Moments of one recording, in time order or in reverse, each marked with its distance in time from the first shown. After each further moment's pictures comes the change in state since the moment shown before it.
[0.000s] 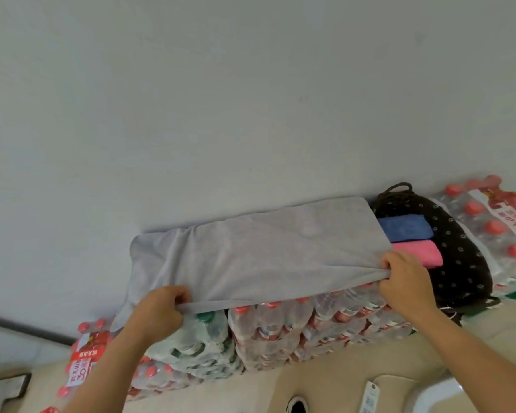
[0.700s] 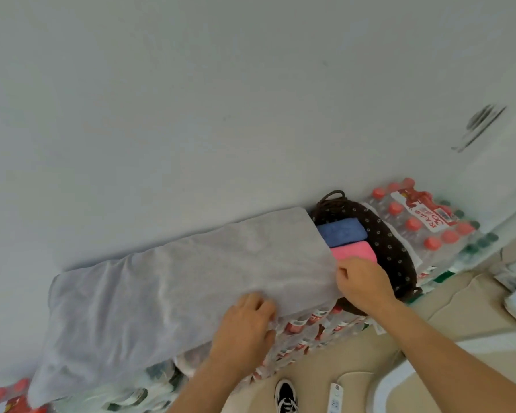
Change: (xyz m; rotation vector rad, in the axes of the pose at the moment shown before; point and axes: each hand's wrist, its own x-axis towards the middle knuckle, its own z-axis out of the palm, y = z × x) left_hand 0.006 0.196 0.103 0.158 0.214 0.719; right_hand 0.010 0.020 -0.036 -0.082 -0.128 0.064
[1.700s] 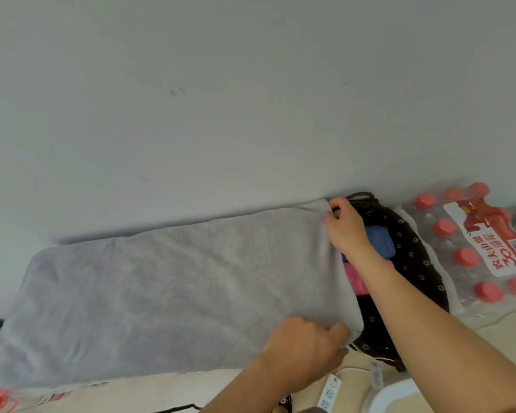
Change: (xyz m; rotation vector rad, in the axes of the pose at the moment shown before) left_hand 0.117 0.095 0.045 0.095 -0.158 0.199; right_hand 0.179 0.008 0.029 0.706 -0.137 0.124
